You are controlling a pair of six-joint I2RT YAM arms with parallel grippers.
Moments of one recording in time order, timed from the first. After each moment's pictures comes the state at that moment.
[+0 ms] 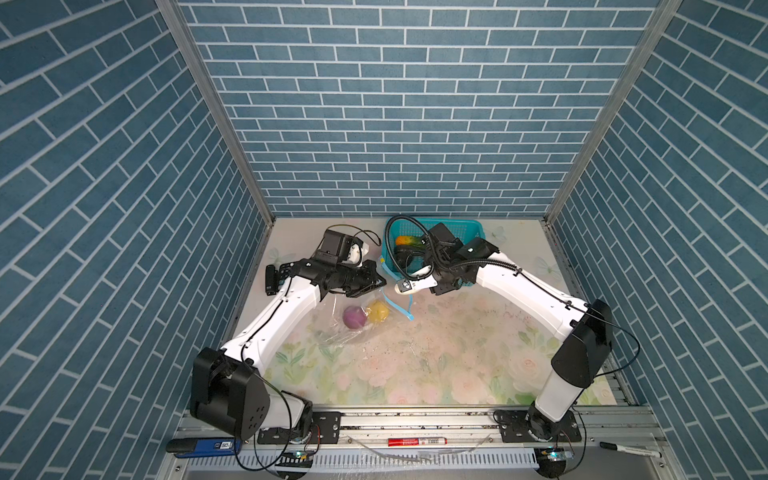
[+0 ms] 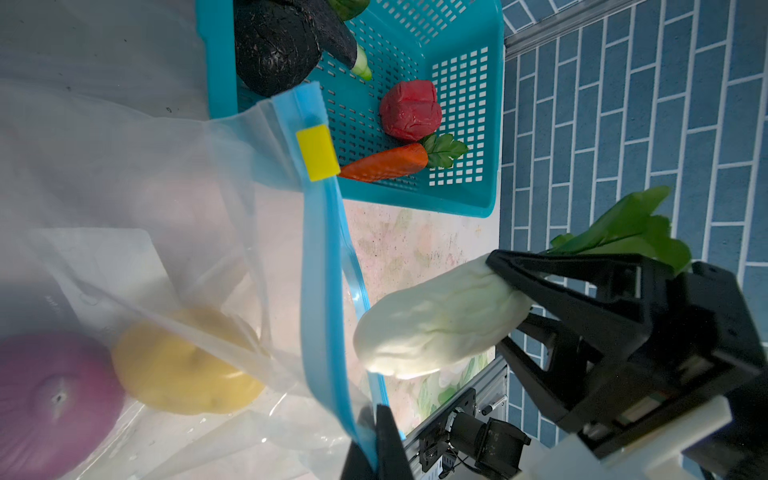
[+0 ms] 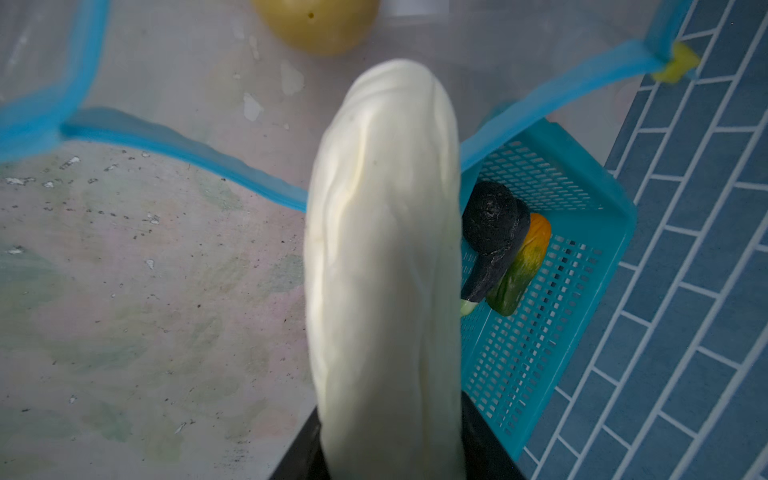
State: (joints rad) left arm -0.37 1.39 1.19 -0.67 0.57 -0.67; right arm 0.83 1.74 1.66 -0.99 0.11 -1.25
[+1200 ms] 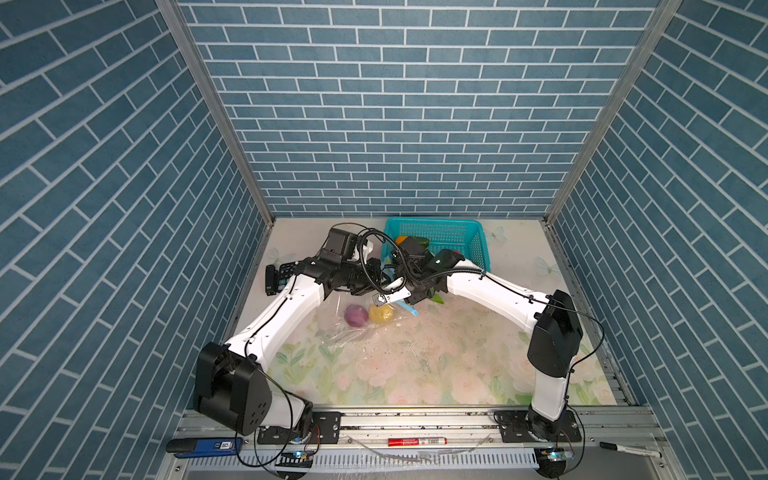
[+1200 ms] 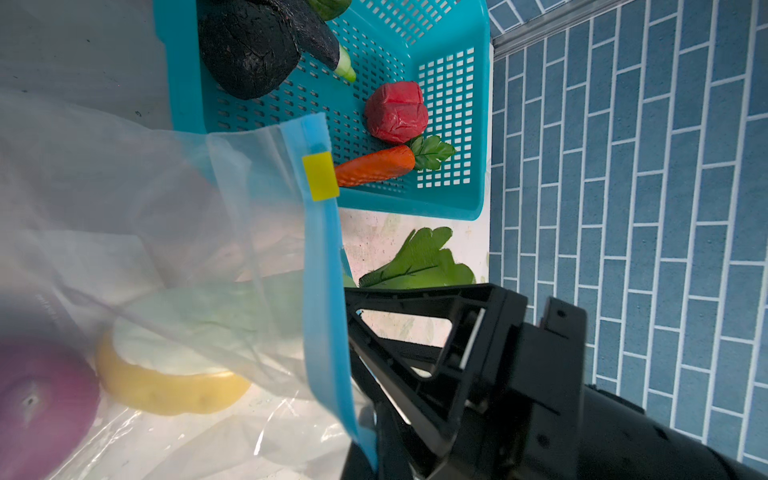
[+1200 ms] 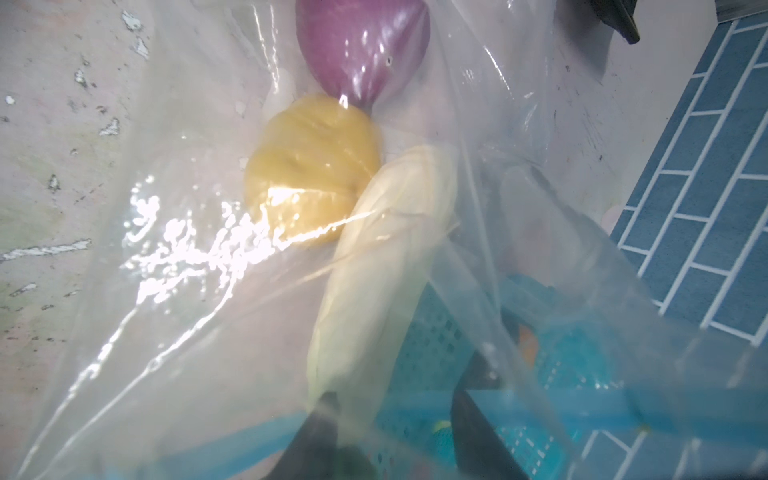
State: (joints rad) left arm -0.39 1.41 1.20 -0.62 0.57 -0.70; right arm 0.93 1.89 1.69 -0.85 0.05 -1.29
